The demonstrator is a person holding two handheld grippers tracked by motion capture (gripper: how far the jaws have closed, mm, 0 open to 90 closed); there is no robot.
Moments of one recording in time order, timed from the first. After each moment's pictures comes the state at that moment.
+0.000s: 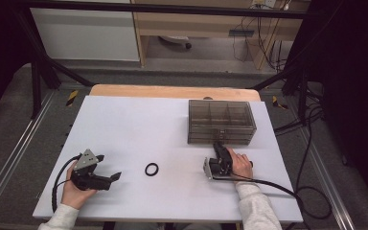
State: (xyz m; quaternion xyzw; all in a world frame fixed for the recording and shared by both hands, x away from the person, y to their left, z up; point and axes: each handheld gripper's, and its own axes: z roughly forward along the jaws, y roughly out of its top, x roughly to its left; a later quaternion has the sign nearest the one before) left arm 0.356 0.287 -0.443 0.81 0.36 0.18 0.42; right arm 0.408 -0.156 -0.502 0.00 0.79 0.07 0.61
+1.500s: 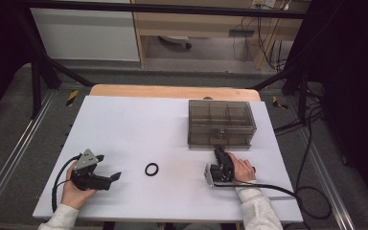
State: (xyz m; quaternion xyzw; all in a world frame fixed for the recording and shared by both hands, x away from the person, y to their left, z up) left arm 0.356 0.287 -0.442 0.81 0.36 0.18 0.42; right arm 0.384 -0.157 -0.497 -0.01 0.80 0.07 0.60
